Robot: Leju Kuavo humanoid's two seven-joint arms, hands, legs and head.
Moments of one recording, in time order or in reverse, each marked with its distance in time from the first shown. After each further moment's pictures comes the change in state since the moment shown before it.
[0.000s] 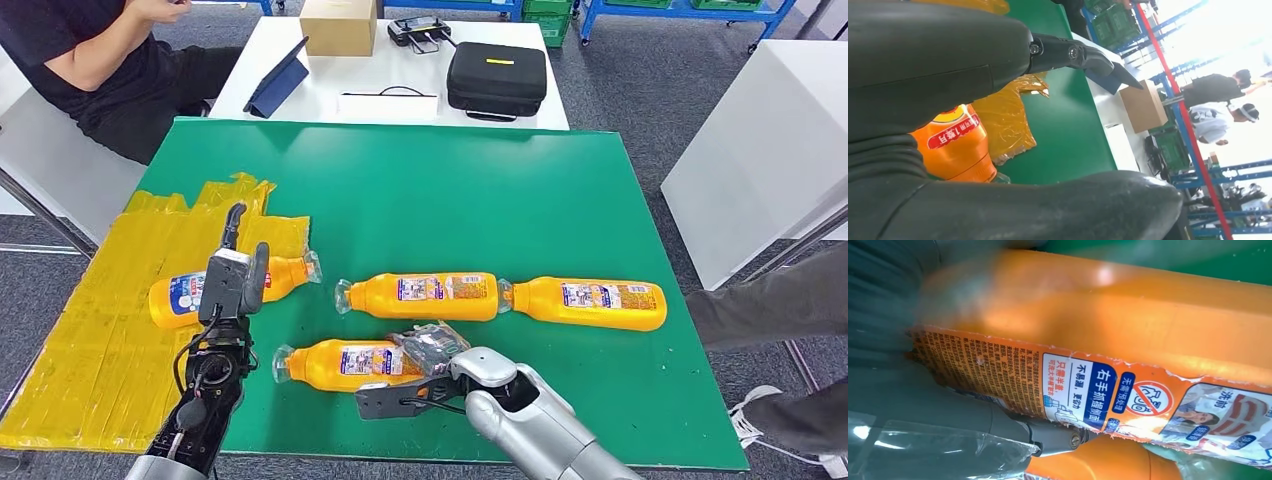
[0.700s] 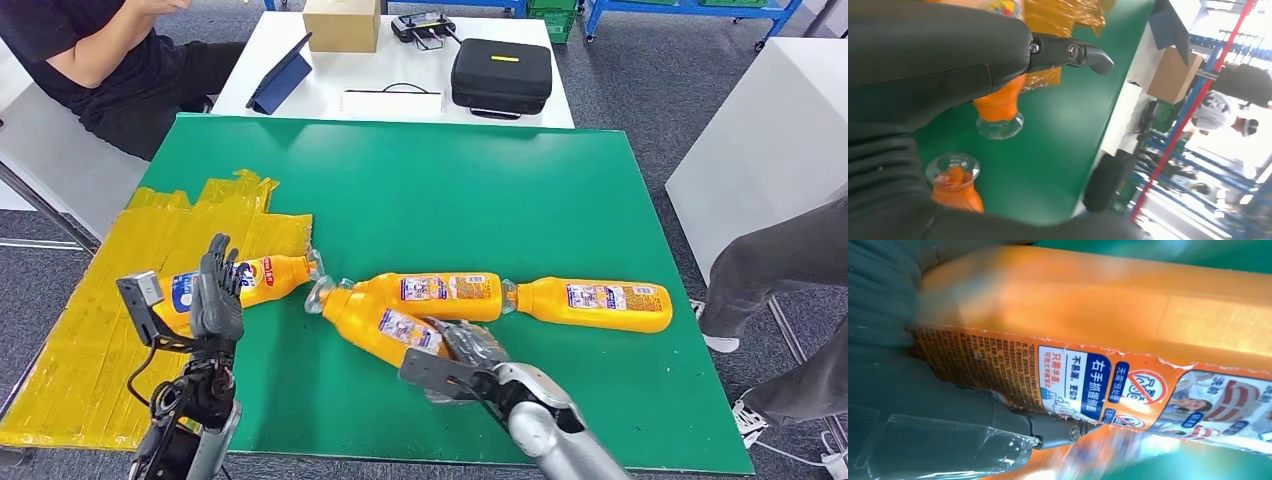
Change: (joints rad) left arm 0.136 0.005 0.090 -0.137 0.725 -0.328 0.074; right arm 0.220 -0.083 -0.294 -0.319 -0.316 -0.183 0.010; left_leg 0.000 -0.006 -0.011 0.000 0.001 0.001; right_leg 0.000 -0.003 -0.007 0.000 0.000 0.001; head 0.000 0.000
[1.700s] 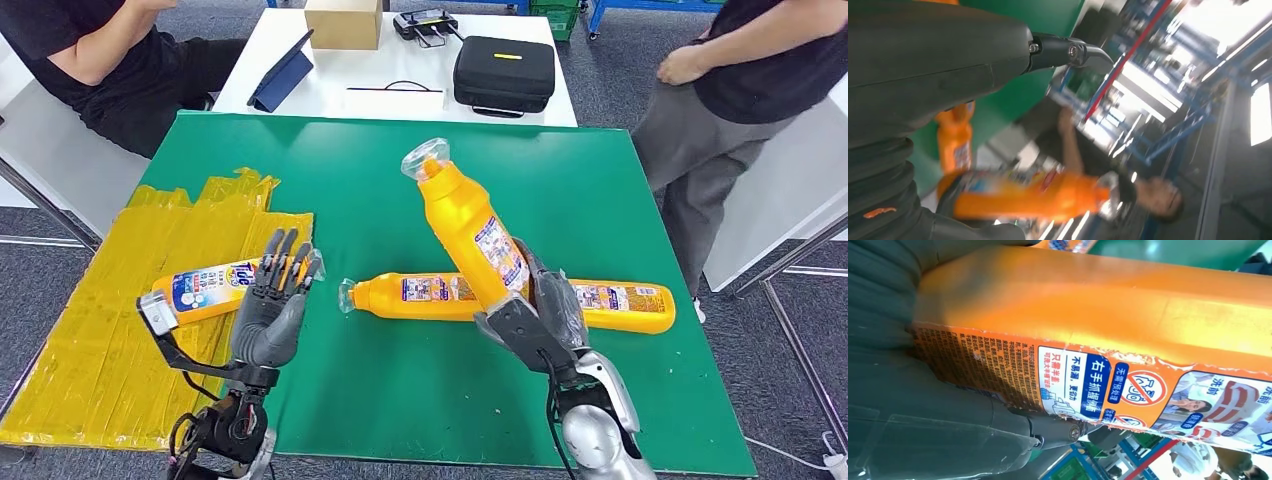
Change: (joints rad) left arm 0.124 -0.041 -0.258 -0.287 0.256 -0.182 0.051; right arm 0.132 0.065 -0.298 -0.327 0.045 -0.223 -0.080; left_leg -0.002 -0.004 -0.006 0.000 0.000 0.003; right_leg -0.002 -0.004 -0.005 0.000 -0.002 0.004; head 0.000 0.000
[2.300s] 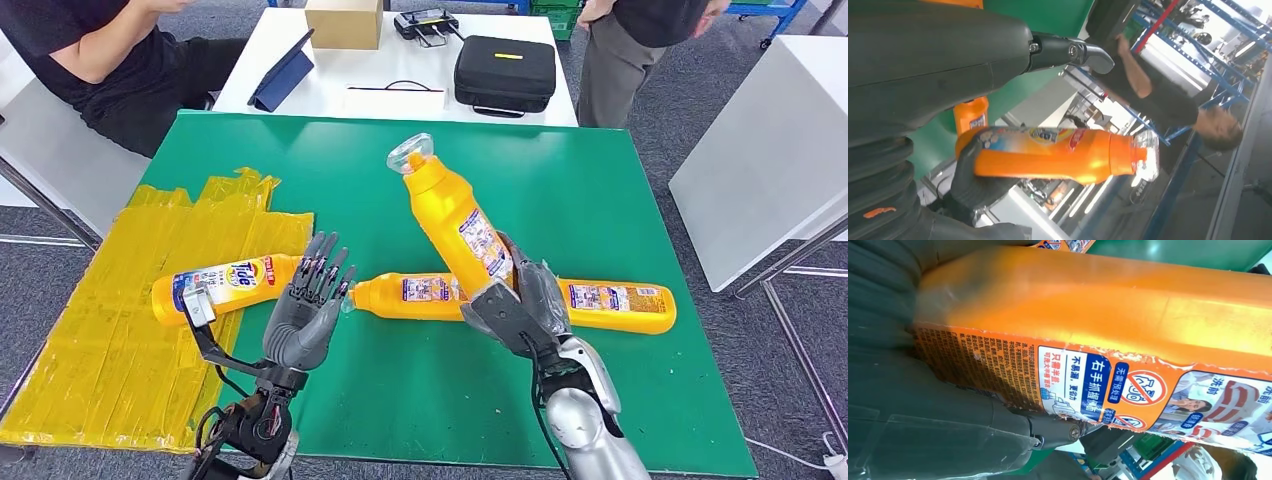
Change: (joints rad) left arm -0.048 0.001 -0.104 0.054 0.056 0.010 0.014; right arm -0.071 0.018 0.045 0.098 -0.007 -0.020 0.022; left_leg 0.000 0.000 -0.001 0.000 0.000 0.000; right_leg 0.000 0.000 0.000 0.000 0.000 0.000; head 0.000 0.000
